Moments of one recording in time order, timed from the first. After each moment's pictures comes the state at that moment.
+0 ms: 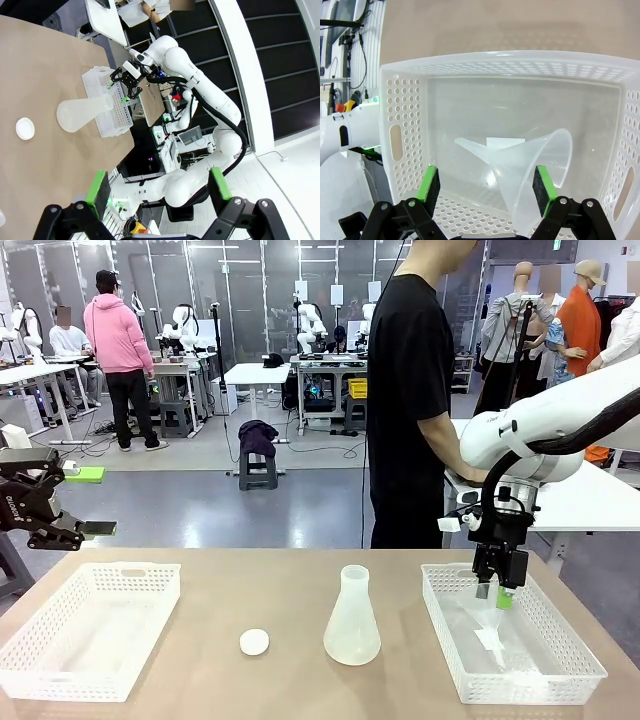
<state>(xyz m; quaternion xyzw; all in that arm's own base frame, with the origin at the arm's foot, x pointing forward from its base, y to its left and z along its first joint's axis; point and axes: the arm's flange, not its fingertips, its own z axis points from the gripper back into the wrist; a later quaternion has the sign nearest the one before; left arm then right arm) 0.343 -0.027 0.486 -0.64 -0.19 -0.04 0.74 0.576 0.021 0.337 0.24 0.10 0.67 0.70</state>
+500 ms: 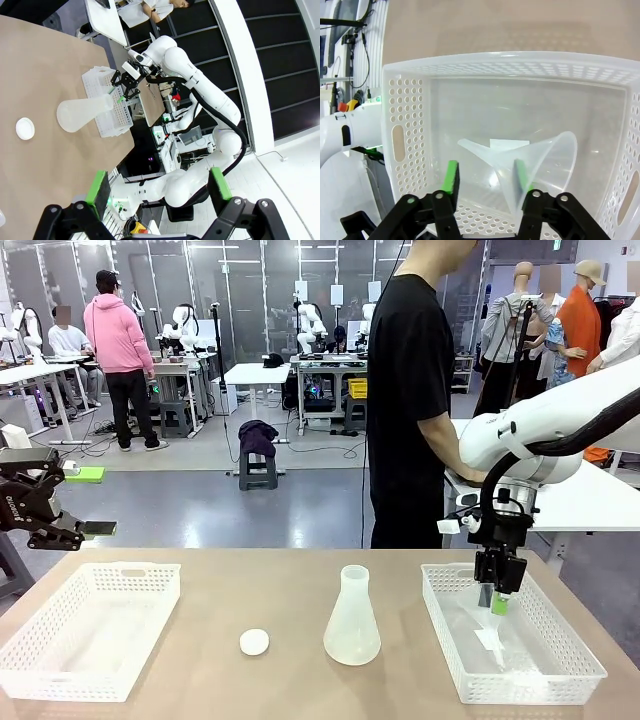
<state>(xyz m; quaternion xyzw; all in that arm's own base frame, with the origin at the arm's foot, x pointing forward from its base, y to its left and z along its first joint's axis) 0.343 -0.027 0.486 -0.64 -0.19 -0.04 0.74 0.575 0.021 0.334 0.25 0.11 0.67 0.69</state>
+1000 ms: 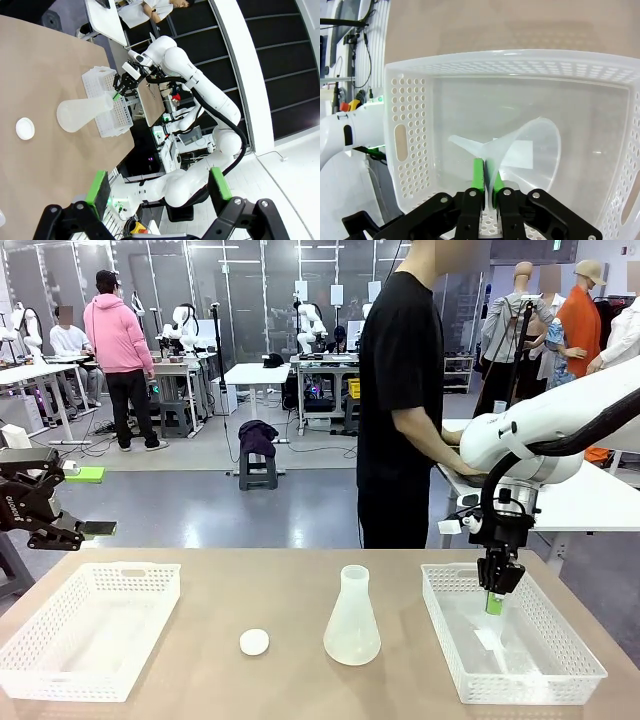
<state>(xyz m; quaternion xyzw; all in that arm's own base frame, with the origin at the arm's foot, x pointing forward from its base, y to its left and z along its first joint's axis) 0.343 -0.027 0.486 -0.64 -0.19 -0.04 0.74 0.573 0.020 0.334 0.25 0.11 0.67 0.69</state>
